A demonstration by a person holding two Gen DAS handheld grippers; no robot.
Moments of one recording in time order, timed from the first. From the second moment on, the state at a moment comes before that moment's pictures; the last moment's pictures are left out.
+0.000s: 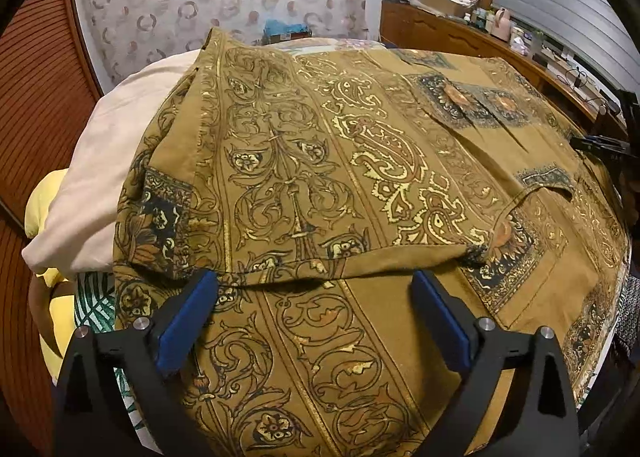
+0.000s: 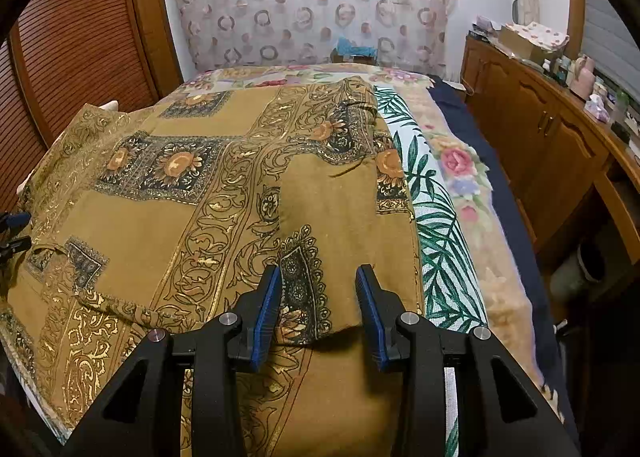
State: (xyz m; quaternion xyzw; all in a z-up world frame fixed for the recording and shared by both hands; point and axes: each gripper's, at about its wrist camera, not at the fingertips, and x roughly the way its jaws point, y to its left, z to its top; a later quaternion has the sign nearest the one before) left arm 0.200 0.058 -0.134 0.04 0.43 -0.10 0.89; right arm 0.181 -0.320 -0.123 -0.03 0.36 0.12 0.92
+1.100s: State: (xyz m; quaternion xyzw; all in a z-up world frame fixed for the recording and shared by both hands) left arm 0.213 0.115 -0.119 0.02 0.43 0.00 0.90; right arm 0.179 -0.321 -0.122 -0.06 0.36 0.12 0.92
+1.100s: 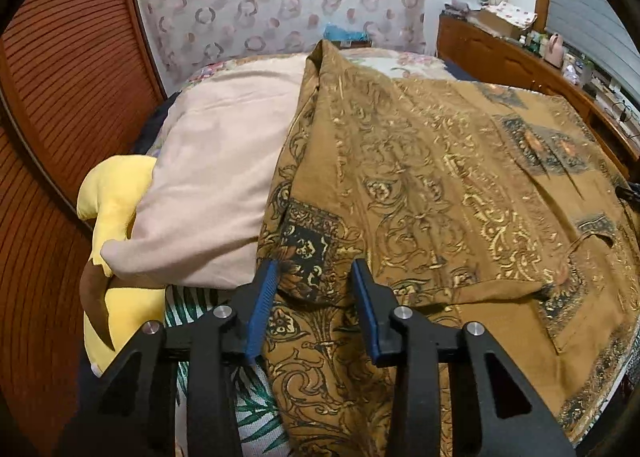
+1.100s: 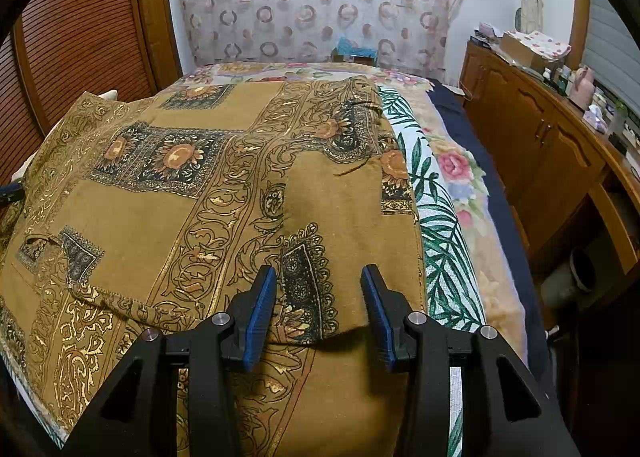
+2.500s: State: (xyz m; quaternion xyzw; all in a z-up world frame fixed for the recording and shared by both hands) left arm 0.167 0.076 -0.045 0.01 0.31 -0.07 0.95; right arm 0.161 -0.333 -0.094 -0.04 0.31 0.16 0.94
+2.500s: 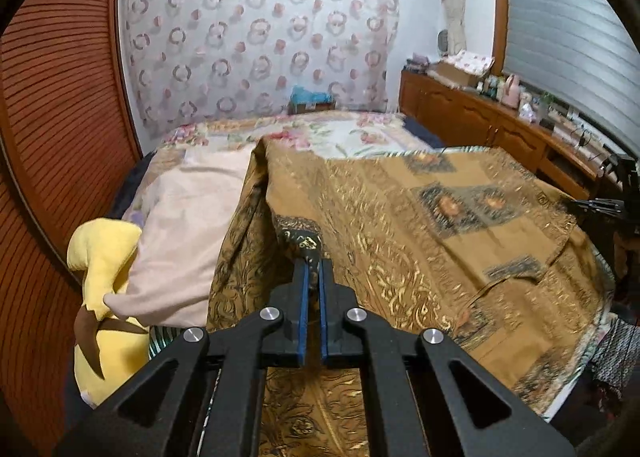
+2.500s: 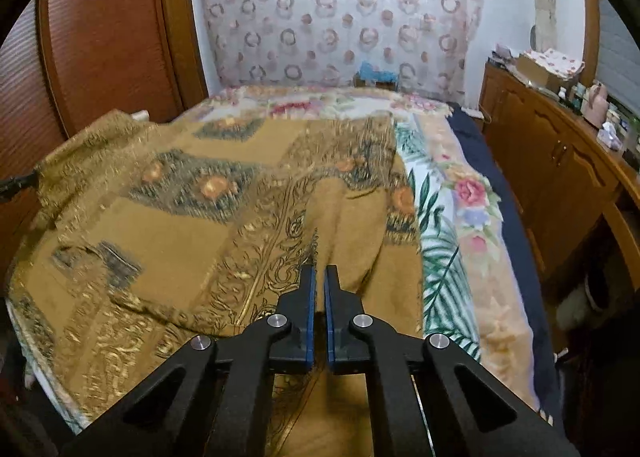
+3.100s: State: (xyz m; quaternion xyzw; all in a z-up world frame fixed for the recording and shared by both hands) left arm 0.075 0.100 -0.032 -0.04 0.28 -0.08 0.96; right arm 0.068 -0.351 -0.050 -0.07 0.27 0.18 0.94
